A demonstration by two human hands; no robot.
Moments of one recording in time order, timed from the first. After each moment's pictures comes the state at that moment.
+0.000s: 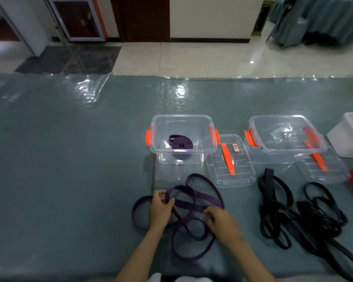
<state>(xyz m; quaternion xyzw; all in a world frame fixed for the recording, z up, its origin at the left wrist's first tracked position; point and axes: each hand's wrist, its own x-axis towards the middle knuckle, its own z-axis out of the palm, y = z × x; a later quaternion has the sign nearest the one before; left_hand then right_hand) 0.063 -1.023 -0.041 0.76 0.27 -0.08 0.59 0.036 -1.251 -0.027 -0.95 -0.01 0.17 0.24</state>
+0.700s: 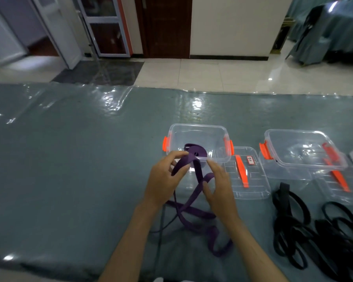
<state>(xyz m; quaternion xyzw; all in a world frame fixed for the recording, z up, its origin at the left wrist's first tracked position) 0.088 -0.987 0.139 0.84 -0.10 0.16 0.52 0.097 -1.188 0.060 -0.89 -0.10 -0.10 0.44</state>
